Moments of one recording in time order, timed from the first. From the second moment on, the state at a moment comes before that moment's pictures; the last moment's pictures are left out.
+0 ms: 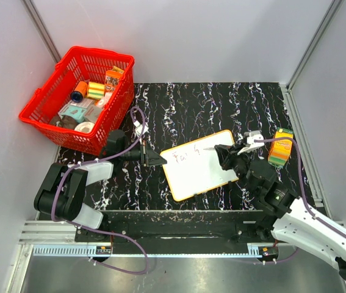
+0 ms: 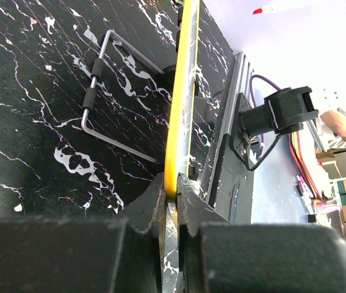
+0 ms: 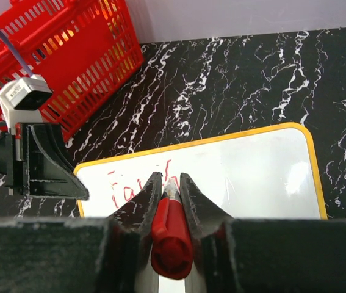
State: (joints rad) left arm -0.29 1.48 0.53 0.57 1.06 -0.52; right arm 0.85 0.63 0.54 0.06 0.44 0.35
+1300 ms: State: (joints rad) left arm -0.29 1.47 0.53 0.56 1.06 -0.51; right arm 0.85 0.71 0.57 0.01 0.37 0.33
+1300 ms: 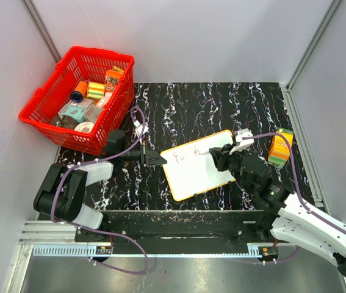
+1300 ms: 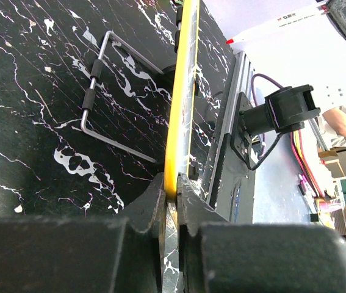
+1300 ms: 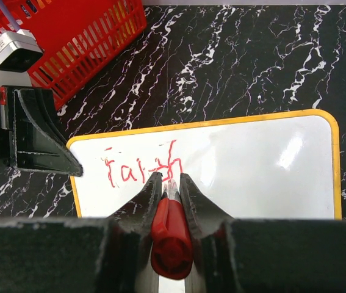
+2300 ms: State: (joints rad) left arm -0.29 1.47 0.53 0.54 1.06 -0.49; right arm 0.71 0.73 0.60 0.00 0.28 0.34
